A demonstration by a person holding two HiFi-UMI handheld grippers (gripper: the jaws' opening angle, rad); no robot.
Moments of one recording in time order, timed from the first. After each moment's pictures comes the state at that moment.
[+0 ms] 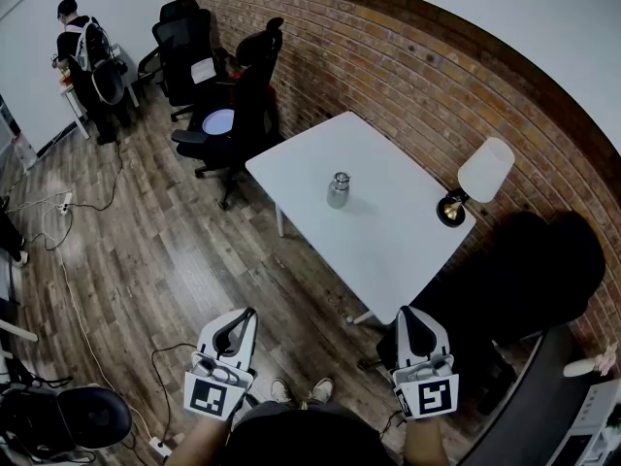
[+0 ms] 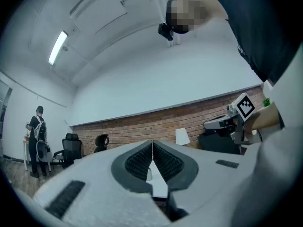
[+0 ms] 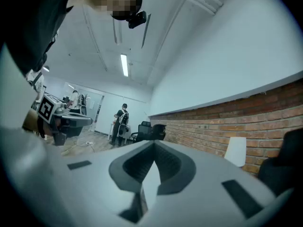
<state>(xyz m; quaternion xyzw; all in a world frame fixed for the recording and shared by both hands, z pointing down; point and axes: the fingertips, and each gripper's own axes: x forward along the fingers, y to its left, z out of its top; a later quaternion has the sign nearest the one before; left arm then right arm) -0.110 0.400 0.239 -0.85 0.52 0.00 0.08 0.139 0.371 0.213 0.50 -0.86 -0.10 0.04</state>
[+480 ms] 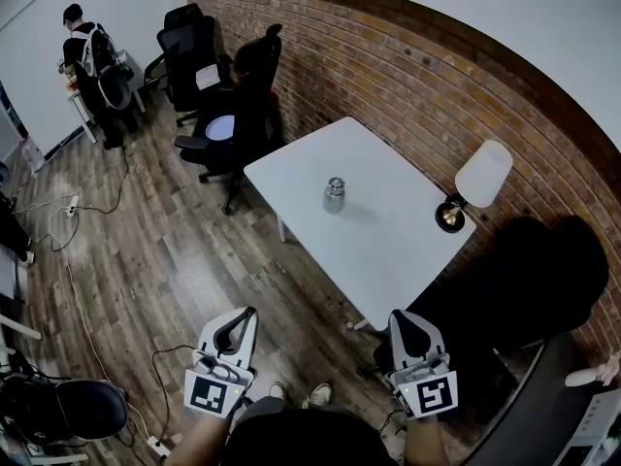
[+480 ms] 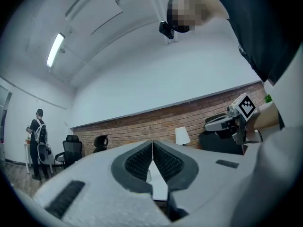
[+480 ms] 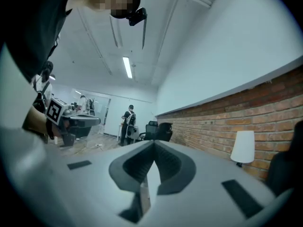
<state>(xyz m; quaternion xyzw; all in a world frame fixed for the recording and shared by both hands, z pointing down) -0.075 0.392 0.233 -0.84 0.53 0.00 0.09 0.163 0.364 0.223 0.46 -0.88 -0.08 0.04</state>
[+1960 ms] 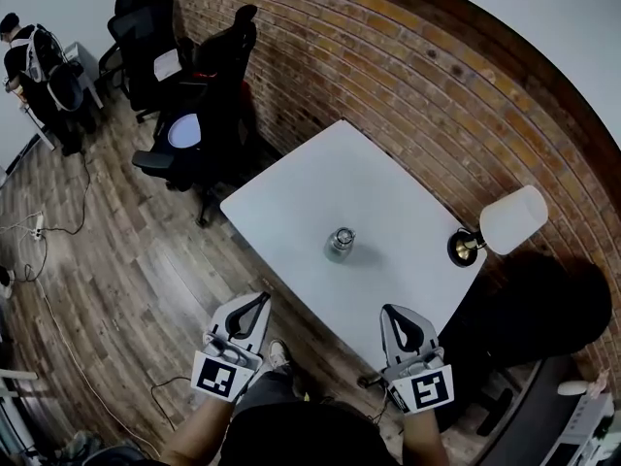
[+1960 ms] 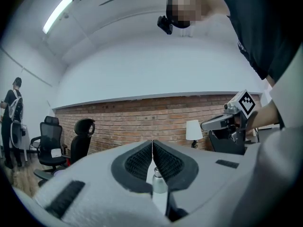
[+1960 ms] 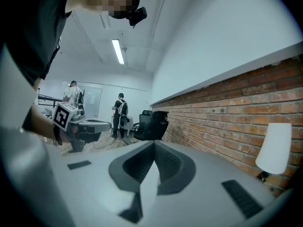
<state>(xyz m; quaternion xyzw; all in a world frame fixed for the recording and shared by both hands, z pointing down) -0.128 0.099 0.278 -0.89 0.45 0.01 0.01 0.068 0.117 0.249 0.49 -0.87 -0.04 0.10</state>
